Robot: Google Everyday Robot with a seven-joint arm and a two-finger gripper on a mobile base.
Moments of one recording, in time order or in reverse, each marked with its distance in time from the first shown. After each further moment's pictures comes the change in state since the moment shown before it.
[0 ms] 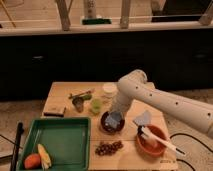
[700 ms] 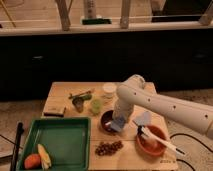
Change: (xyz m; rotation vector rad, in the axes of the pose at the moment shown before) arm 0.020 0.022 0.024 -0.107 0.032 0.015
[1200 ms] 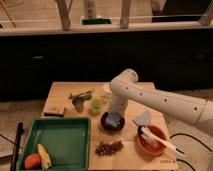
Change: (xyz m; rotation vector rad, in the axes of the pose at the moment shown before) arm 0.002 -0.037 -0.017 0.016 0.023 -0.044
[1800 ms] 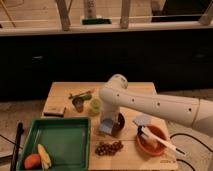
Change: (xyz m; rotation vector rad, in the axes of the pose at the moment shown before) arm -0.053 -0.011 0.010 -0.024 -0.030 -0.165
